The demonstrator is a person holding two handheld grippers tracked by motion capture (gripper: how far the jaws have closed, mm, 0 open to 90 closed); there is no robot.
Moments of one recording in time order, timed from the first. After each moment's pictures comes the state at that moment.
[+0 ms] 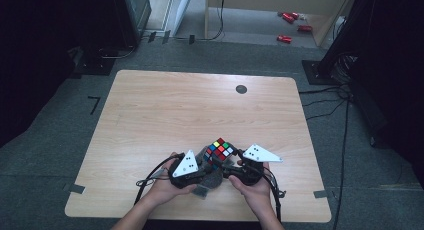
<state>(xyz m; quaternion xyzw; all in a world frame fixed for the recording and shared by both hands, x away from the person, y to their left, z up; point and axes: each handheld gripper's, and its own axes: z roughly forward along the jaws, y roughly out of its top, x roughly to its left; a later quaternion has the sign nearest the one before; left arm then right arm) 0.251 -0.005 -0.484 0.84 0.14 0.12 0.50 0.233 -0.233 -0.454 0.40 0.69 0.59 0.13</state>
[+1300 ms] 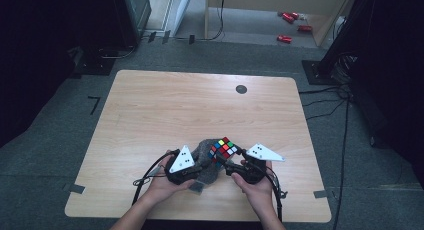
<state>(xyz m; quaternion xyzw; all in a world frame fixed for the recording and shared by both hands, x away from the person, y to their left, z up) 0.259 0.001 -0.486 0.84 0.18 0.13 0.50 0.237 -0.239 -0.461 0.43 0.68 0.57 0.13</state>
